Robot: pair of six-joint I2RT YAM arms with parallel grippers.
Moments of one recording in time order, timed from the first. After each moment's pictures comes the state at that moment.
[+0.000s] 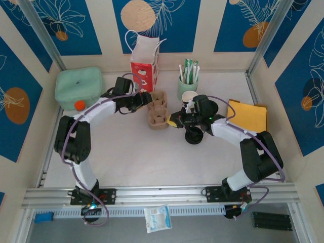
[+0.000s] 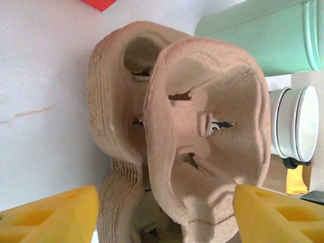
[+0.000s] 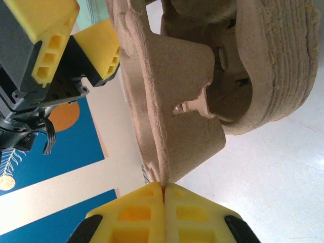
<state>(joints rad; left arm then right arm) -0.35 1.81 1.34 -0.35 0.45 -0.71 0.41 1.51 0.85 0.00 -0.76 1.16</state>
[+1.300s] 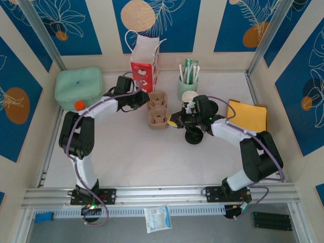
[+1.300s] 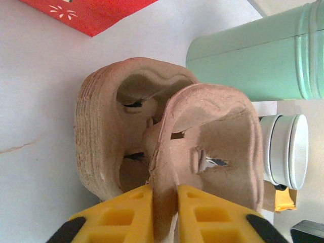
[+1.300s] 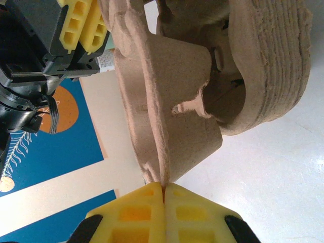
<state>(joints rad) -0.34 1.89 1.37 -0.24 0.48 -0.76 0.40 1.51 0.84 0.00 -0.76 1.16</state>
